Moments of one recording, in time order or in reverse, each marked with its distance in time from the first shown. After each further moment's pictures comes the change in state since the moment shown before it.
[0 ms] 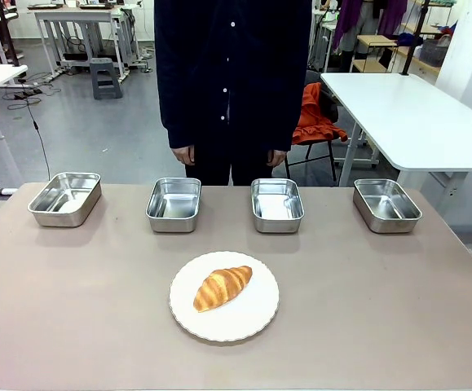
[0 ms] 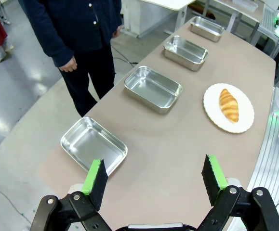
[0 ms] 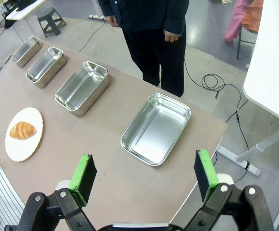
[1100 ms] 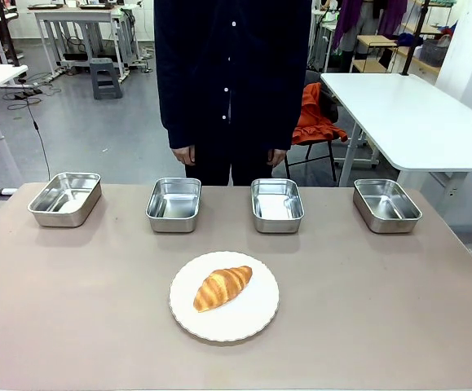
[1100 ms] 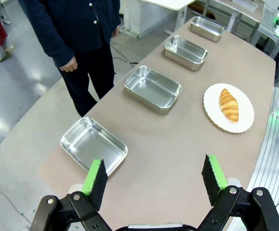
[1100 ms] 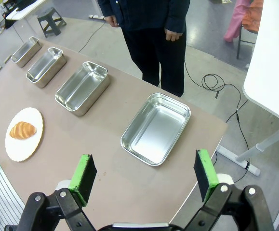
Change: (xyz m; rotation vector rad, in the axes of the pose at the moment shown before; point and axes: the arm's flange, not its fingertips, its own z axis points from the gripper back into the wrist) left arm 0.000 0.000 0.000 0.000 0.000 0.000; right arm 0.000 0.000 0.000 0.000 0.000 0.000
